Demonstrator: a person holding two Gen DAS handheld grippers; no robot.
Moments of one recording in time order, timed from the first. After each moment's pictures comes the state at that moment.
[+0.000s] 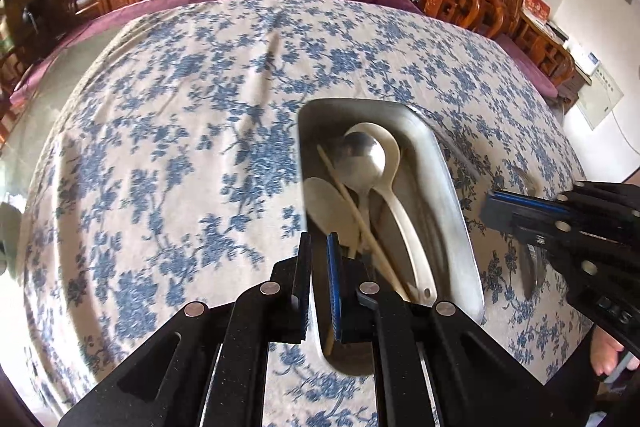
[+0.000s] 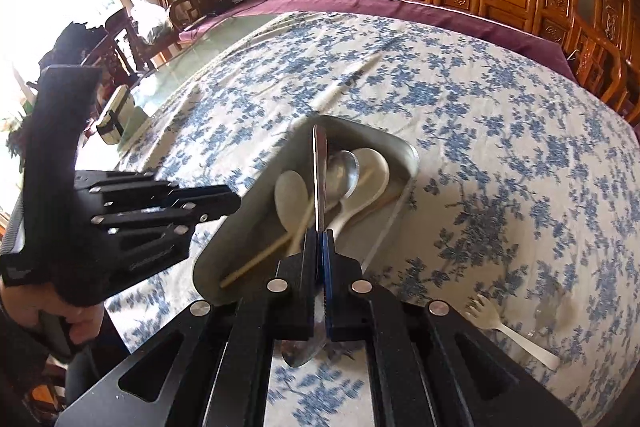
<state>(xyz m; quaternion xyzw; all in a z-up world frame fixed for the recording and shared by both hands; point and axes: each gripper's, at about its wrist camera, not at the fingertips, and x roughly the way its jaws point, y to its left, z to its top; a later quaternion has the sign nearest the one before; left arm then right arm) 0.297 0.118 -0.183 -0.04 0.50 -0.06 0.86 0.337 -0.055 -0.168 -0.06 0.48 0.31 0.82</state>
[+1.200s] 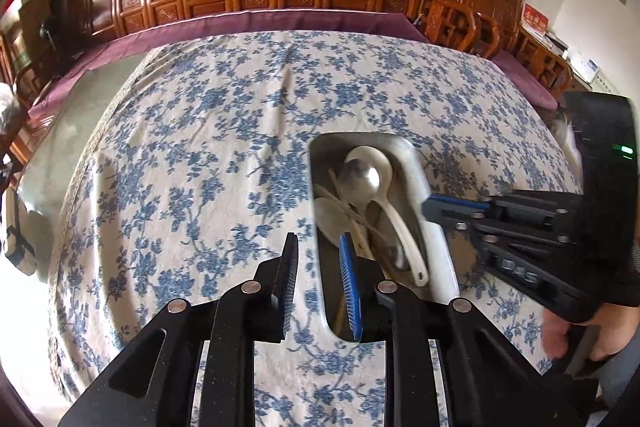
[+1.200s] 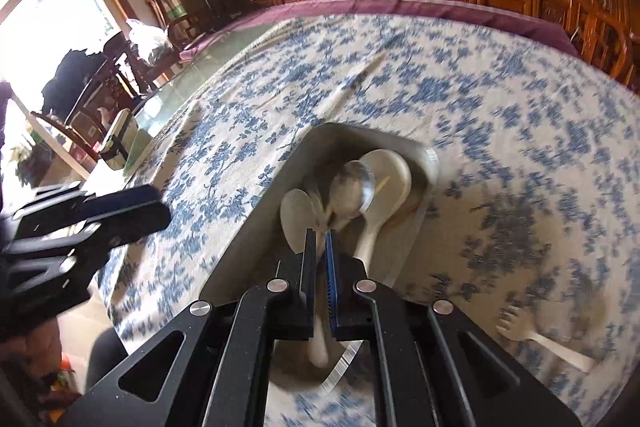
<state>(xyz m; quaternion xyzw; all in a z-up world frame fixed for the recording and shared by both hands) 0.269 0.112 -0.136 -0.02 0.47 -0.05 0.88 0.345 -0.059 -0.177 -0.02 0.47 0.31 0.83</state>
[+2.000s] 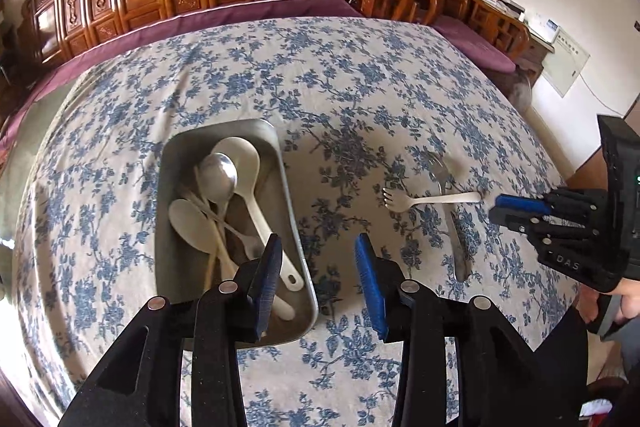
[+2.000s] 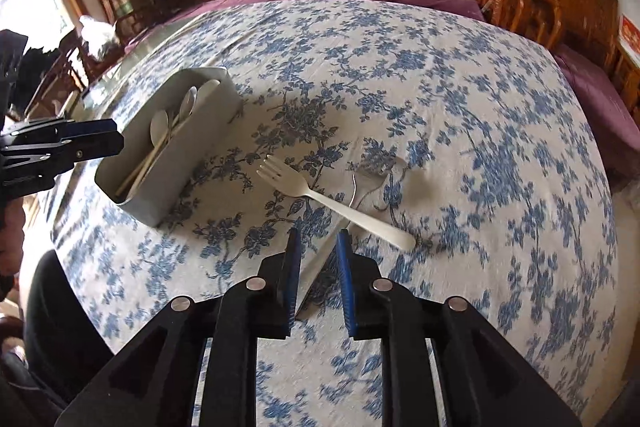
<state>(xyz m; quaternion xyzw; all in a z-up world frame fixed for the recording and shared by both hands) 0.270 -0.005 -0.152 0.02 0.48 -0.12 0.87 0.305 -0.250 -0.196 -0.06 0.49 0.22 0.84</state>
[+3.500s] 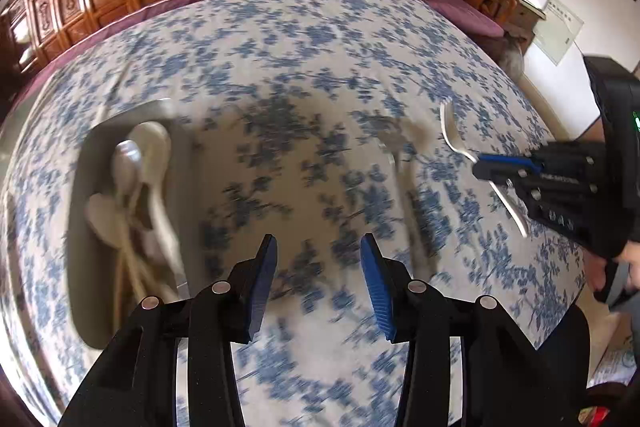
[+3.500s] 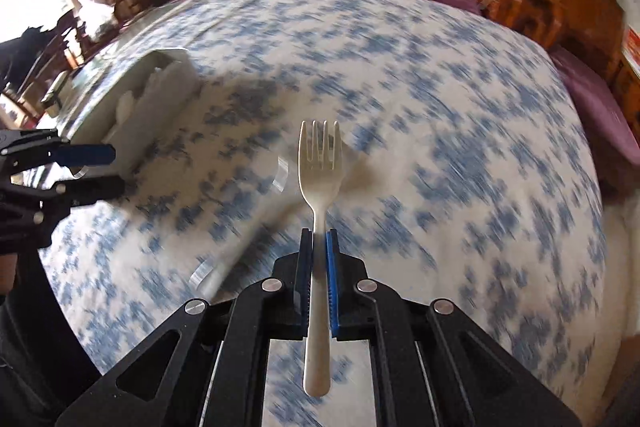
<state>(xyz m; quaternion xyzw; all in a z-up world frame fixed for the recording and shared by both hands) 0.278 -0.092 -0.192 0.04 0.52 -0.14 0.84 0.322 -0.306 -0.218 -0.08 0.50 0.21 0.84</state>
